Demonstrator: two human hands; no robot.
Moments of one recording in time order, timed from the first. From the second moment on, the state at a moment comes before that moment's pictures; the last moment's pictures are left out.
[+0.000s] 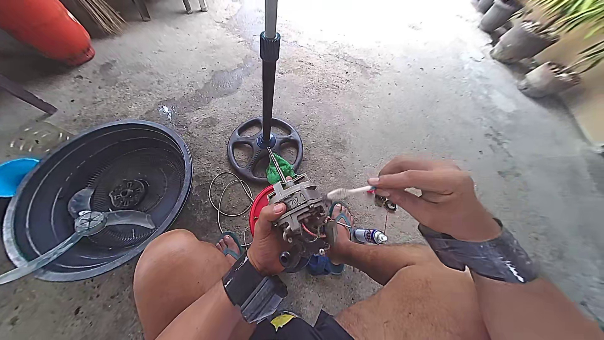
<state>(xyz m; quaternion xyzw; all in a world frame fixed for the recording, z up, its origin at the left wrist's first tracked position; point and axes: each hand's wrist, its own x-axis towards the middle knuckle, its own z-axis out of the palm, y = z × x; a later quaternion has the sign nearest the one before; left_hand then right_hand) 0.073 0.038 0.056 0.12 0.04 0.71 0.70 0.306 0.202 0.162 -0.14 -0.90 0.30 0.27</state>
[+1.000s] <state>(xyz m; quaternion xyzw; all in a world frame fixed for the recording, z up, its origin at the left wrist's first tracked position) 0.076 0.037 0.056 0.11 0.15 0.70 0.69 0.268 0.162 0.149 -0.18 -0.83 0.43 0.30</state>
